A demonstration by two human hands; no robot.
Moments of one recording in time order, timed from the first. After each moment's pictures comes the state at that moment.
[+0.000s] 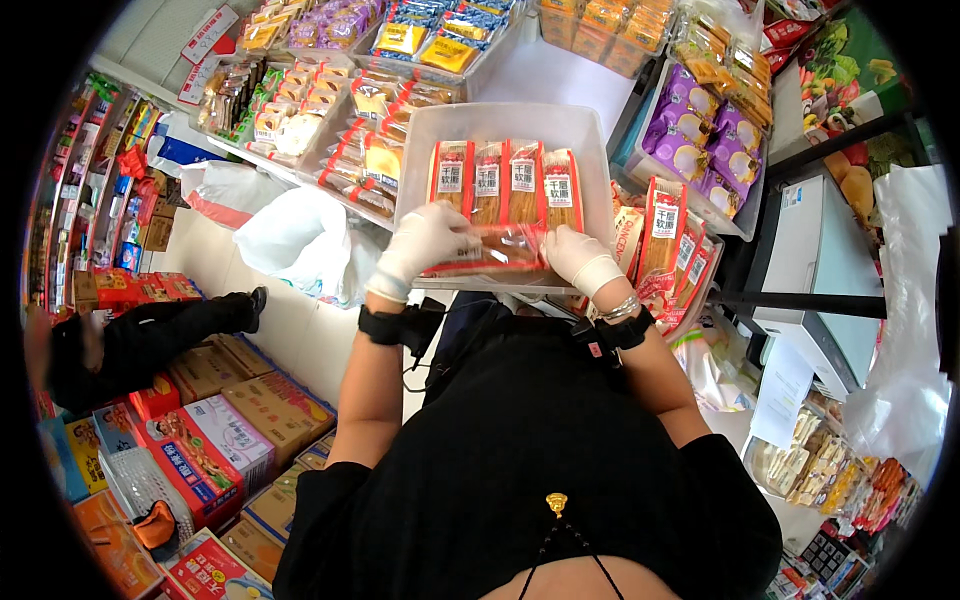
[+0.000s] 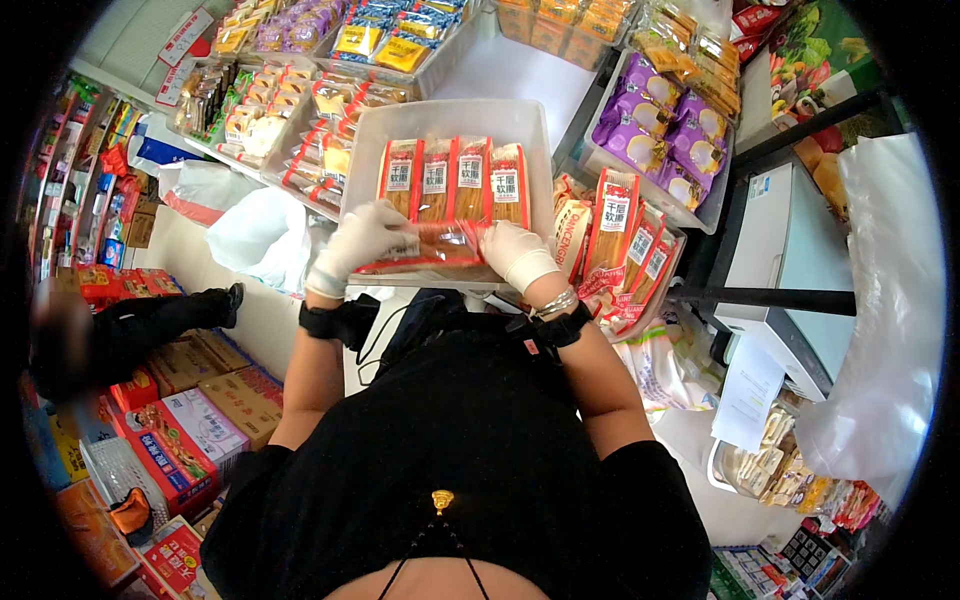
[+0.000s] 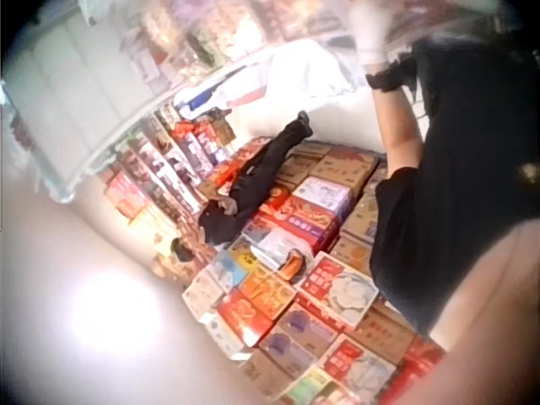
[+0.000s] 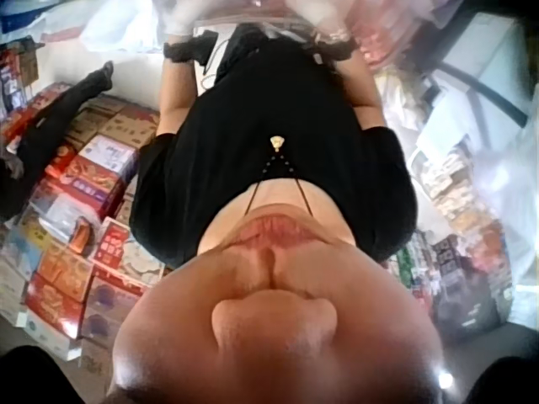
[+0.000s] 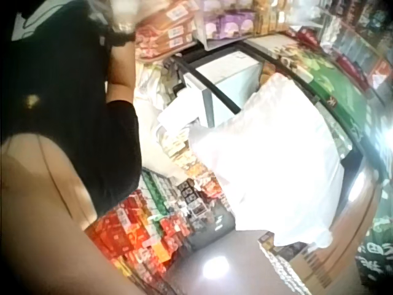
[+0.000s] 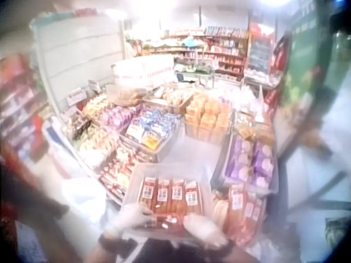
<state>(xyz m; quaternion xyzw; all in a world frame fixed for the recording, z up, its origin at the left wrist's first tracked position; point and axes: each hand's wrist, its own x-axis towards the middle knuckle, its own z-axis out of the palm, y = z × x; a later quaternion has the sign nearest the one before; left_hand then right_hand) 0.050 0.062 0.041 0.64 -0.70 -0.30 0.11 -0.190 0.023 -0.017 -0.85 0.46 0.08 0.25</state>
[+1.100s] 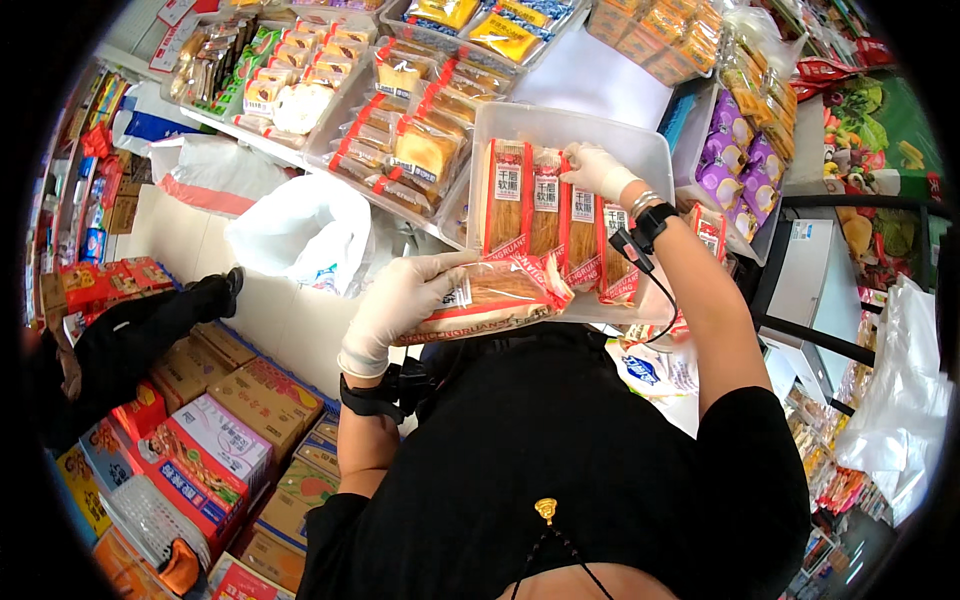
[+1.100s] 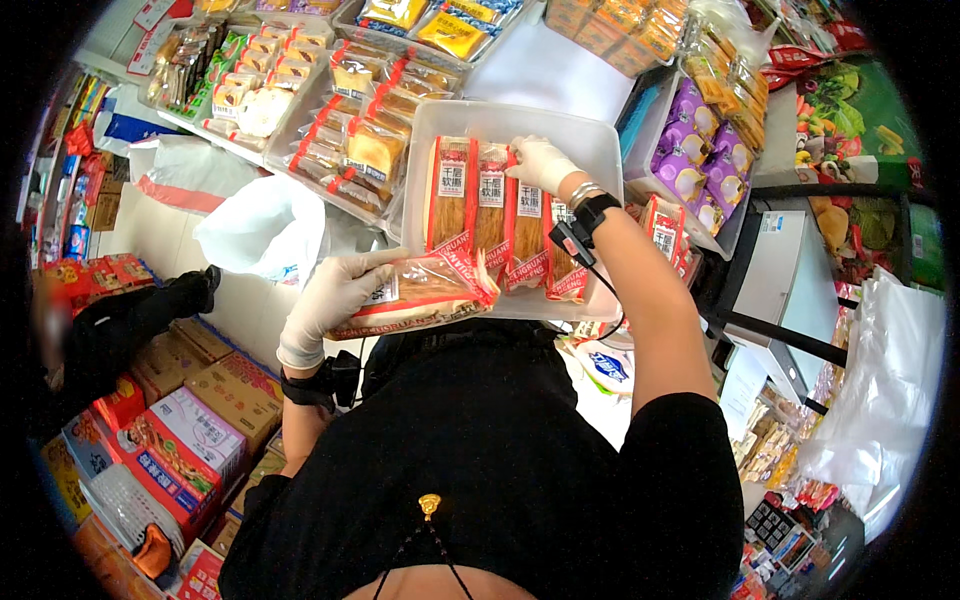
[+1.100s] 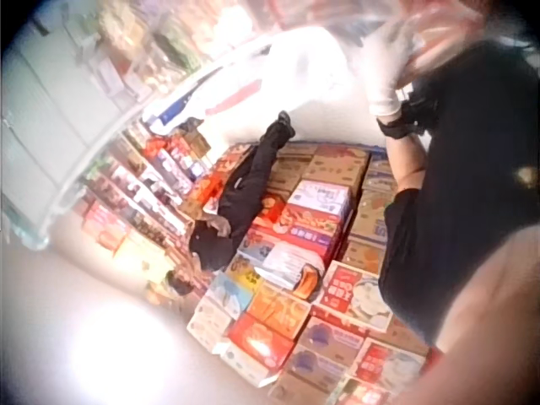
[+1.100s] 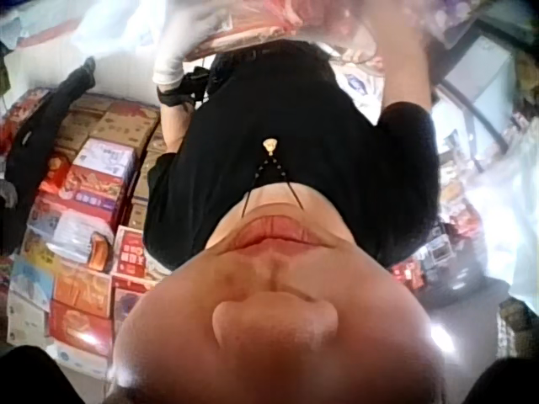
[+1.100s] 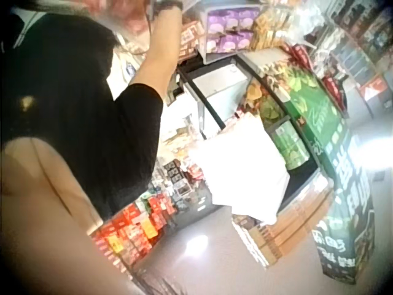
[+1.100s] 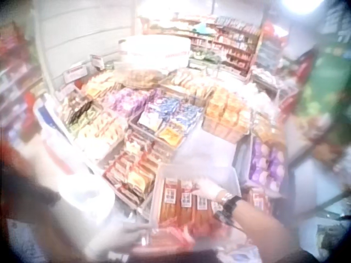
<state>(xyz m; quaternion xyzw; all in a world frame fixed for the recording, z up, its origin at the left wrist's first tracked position) 0.160 0.106 0.069 0.63 -0.54 -0.51 0.22 -0.104 -0.135 -0.051 -0.86 0.45 0.07 0.23</state>
